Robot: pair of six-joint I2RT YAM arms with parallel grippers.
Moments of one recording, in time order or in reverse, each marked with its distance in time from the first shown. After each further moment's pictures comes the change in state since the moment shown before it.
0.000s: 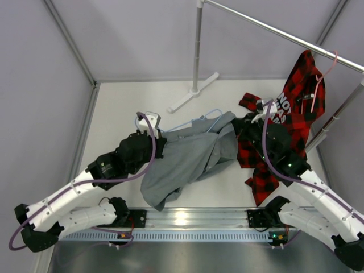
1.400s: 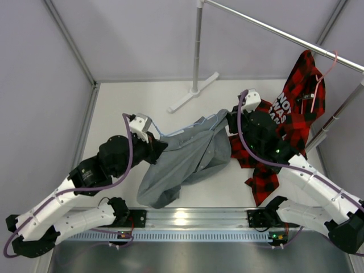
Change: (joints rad) left arm 0.001 -0.114 0.072 -0.063 0.239 -0.017; right arm 0.024 0.208 0.127 -0.044 0.098 -0.154
